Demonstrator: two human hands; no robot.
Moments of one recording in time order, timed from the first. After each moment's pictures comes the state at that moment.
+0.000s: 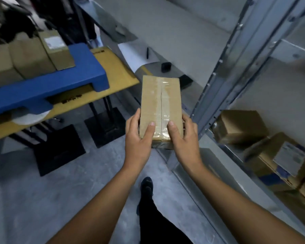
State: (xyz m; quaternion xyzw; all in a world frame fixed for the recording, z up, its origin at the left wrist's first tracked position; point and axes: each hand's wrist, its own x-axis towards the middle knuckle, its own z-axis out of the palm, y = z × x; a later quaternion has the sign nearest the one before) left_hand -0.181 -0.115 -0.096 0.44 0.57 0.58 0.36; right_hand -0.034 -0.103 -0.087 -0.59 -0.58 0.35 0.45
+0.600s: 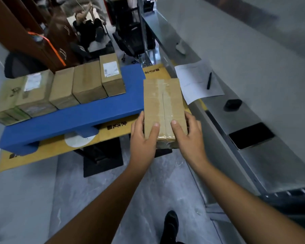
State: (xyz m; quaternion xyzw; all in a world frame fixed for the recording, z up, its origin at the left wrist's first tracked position) left_hand -0.331 0.106 -0.080 0.36 0.72 0.55 0.23; right_hand -0.203 0.178 -0.100 -0.48 -0.61 0.47 0.41
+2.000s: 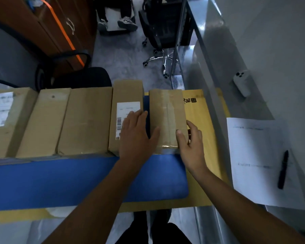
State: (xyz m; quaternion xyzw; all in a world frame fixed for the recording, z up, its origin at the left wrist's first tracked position) left_hand -0.647 0.427 -0.127 0.42 0.86 0.26 0.11; right_hand -0.491 0.522 -0.183 -0.49 -0.68 0.48 0.26
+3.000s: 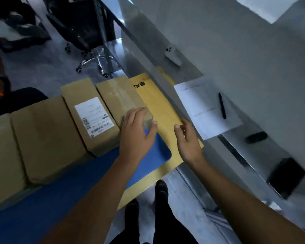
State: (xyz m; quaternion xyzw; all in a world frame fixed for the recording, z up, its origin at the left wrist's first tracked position) left_hand -0.605 0.400 -0.119 0.60 0.67 0.39 0.21; right_hand -0.425 0.416 -0.146 -0.65 -0.55 0.41 0.32
